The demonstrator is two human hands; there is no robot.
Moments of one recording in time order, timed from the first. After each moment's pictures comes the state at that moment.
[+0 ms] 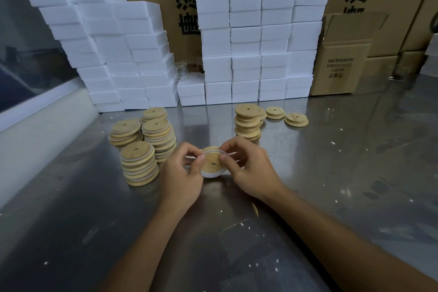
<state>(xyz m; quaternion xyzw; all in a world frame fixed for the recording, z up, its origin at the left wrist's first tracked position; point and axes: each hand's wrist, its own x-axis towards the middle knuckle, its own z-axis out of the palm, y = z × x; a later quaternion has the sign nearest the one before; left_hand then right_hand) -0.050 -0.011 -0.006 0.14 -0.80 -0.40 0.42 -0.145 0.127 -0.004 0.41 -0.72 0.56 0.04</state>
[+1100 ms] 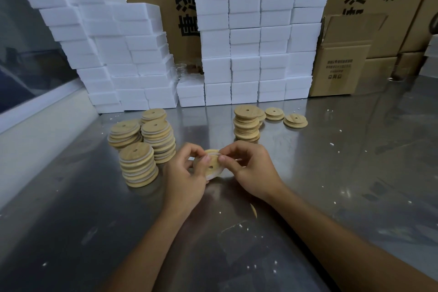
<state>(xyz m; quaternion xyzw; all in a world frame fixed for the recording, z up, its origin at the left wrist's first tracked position) -0.052 0.000 -0.002 0.12 -0.77 -0.47 0.41 -0.148 0.128 -0.003 0.38 -0.71 0.60 -0.01</state>
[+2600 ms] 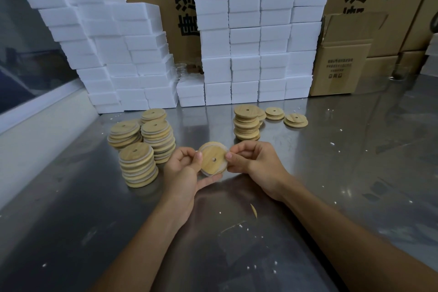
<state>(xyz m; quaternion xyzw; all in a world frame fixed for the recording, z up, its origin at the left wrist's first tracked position) -0.053 0.006 0.008 0.20 -0.54 -0.76 0.29 -0.153 0.139 0.007 0.29 -0.61 0.71 -0.20</state>
